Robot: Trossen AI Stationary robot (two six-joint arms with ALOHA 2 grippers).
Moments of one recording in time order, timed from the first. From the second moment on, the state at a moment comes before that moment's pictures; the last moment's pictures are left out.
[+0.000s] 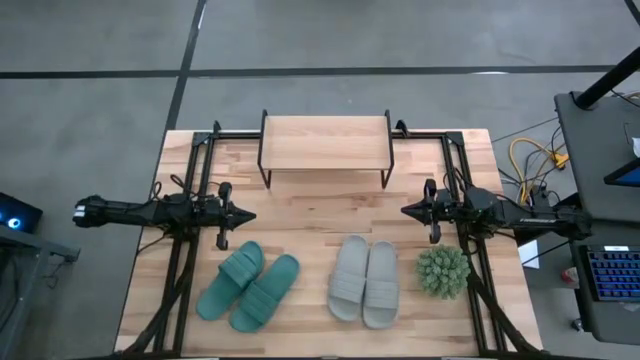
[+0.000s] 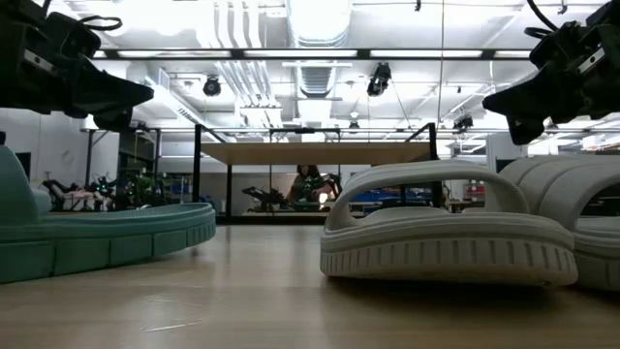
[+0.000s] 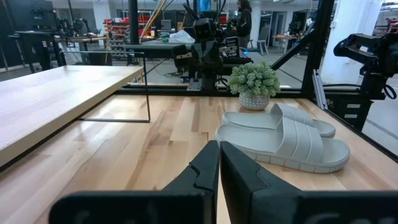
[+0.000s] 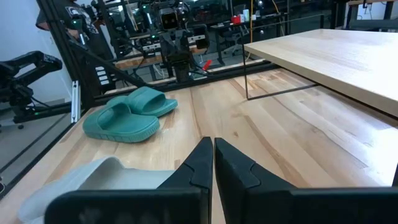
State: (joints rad) left arm -0.08 0.12 0.01 0.04 -0.11 -0.02; right arm -0.07 0.09 0.01 0.01 -0.02 0.18
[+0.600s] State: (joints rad) left arm -0.08 0.12 0.01 0.04 -0.11 -0.02; right arm -0.07 0.09 0.01 0.01 -0.02 -0.29
